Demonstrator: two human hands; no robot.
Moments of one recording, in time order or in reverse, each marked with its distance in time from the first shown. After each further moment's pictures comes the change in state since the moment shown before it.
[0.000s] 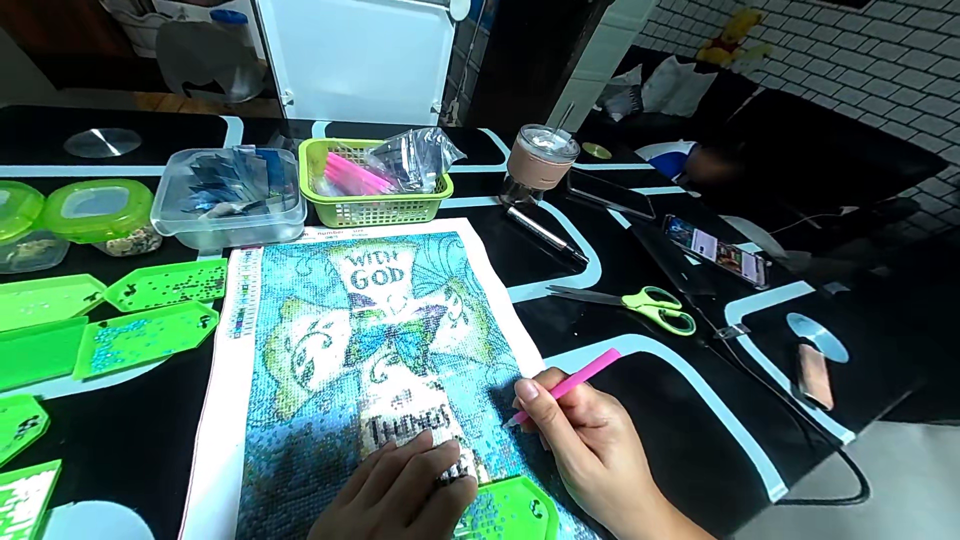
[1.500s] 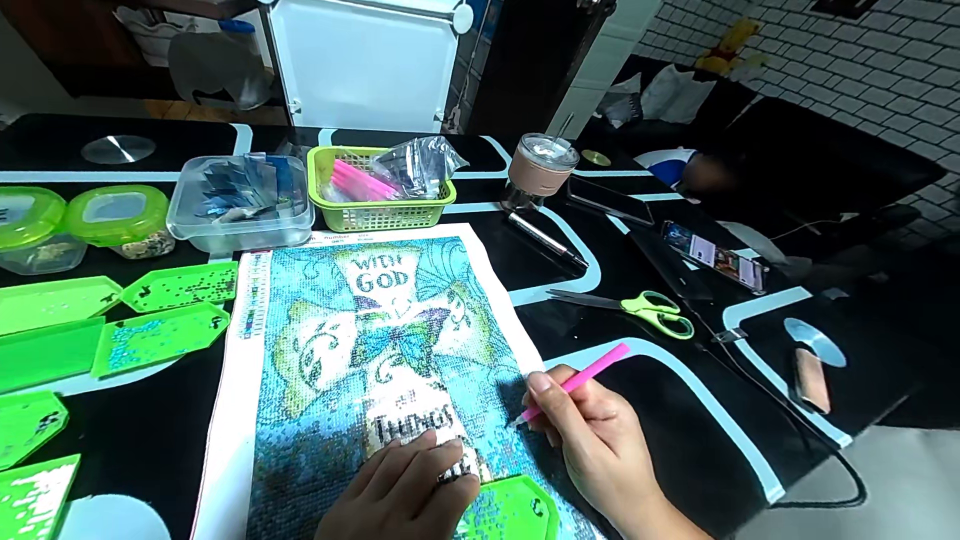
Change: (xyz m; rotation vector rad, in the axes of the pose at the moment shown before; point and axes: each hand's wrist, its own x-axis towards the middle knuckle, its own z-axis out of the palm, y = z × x) left_hand 0.001 0.001 0.002 -0.010 0.023 -0.011; right_hand 0.002 0.001 -0.001 0.091 0.066 0.035
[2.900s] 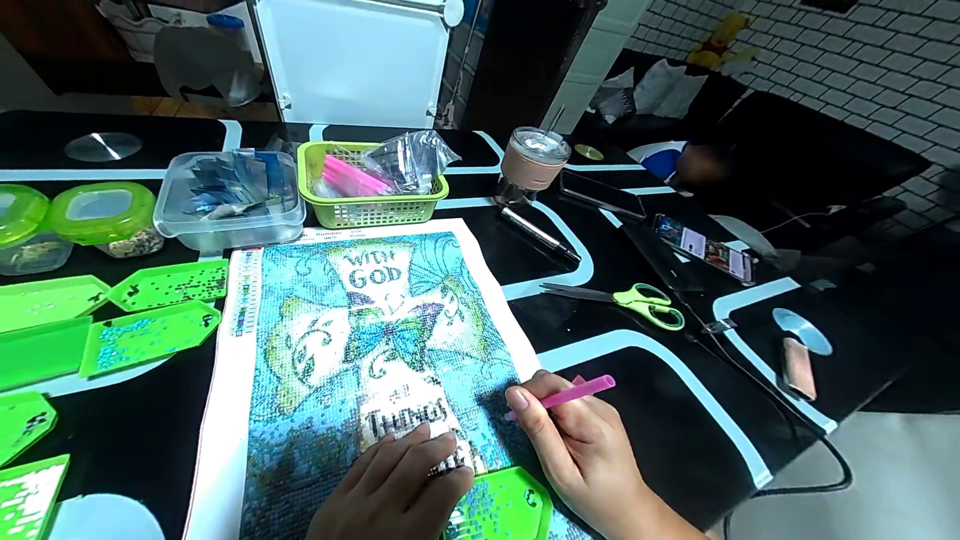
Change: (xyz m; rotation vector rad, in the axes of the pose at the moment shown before) left_hand -0.001 -0.002 0.000 0.006 0.001 0.014; right_hand -0.006 -0.002 0.001 -0.360 -0.084 -0.245
